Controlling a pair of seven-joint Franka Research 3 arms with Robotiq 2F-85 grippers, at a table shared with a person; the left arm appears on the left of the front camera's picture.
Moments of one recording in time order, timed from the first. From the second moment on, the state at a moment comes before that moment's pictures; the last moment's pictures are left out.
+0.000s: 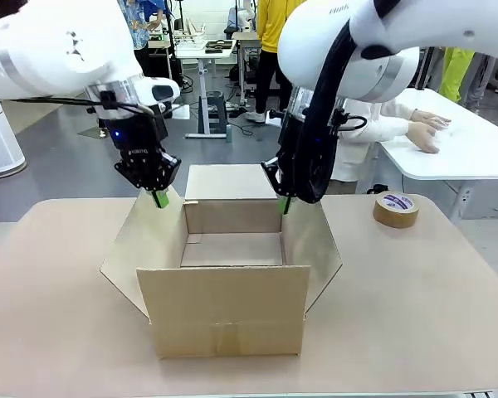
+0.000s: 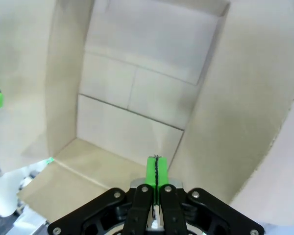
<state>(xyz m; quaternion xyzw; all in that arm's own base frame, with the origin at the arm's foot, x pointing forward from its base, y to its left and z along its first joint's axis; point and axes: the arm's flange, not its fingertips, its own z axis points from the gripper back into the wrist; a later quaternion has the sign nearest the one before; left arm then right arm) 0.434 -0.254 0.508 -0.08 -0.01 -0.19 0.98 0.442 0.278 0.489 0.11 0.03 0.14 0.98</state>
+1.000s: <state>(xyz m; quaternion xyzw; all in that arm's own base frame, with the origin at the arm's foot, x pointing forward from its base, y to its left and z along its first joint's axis) 0.454 -0.233 0.452 0.05 0.02 -0.11 0.99 0.431 0.258 0.437 -0.07 0.03 0.05 1.00</state>
